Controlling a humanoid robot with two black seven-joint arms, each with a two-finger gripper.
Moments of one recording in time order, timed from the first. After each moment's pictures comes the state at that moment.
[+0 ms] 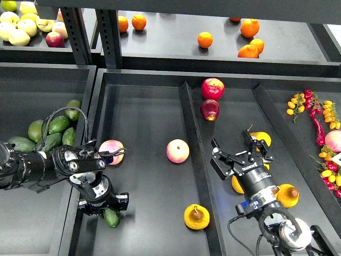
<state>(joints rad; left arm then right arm) -1.10 0.00 0.53 -0.68 0.20 -0.49 0.49 -0.06 0.02 1.33 1.28 0.26 0.32 -0.25</state>
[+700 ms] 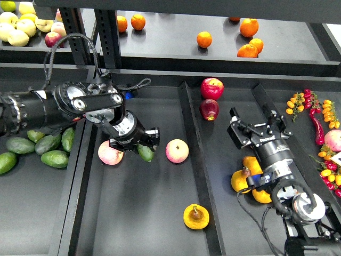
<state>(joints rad) -1.36 0.08 0.39 -0.75 0.21 -0.49 0.49 0.09 0.02 1.48 1.31 0.37 0.19 -0.25</state>
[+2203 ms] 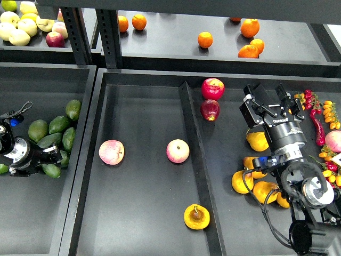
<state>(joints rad) -0.84 0.57 -0.13 -0.81 0.68 -0.49 0.49 0.13 0.01 1.52 1.32 0.43 0.17 -0.25</state>
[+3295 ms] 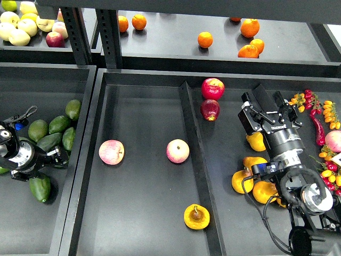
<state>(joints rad) -0.80 0.53 -0.25 -0.79 0.73 -0.49 0.49 0.10 0.01 1.51 1.32 0.43 0.19 -0.27</state>
